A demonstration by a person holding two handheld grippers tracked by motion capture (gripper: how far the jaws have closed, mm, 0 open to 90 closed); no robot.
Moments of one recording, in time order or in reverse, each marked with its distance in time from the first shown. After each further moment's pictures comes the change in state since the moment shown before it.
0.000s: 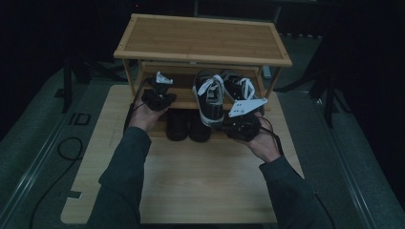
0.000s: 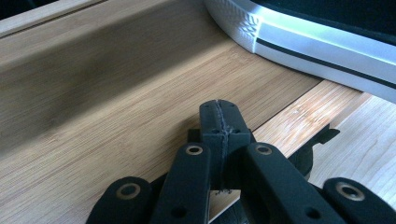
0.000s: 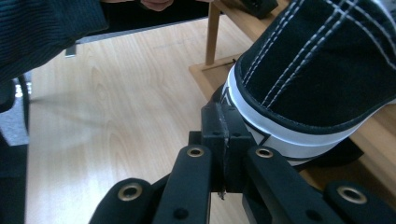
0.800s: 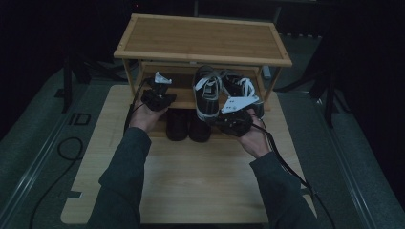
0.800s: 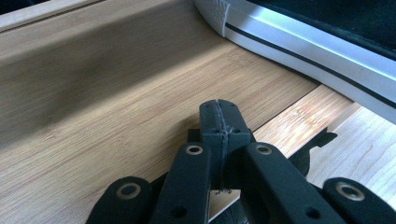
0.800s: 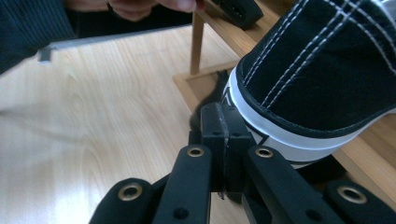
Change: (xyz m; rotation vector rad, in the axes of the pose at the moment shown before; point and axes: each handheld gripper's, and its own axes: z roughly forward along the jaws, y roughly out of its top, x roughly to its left) left arm 0.001 -0.002 0.000 -0.014 -0.011 -0.029; right arm -0.009 0.005 0.024 -0.037 -0.037 -0.008
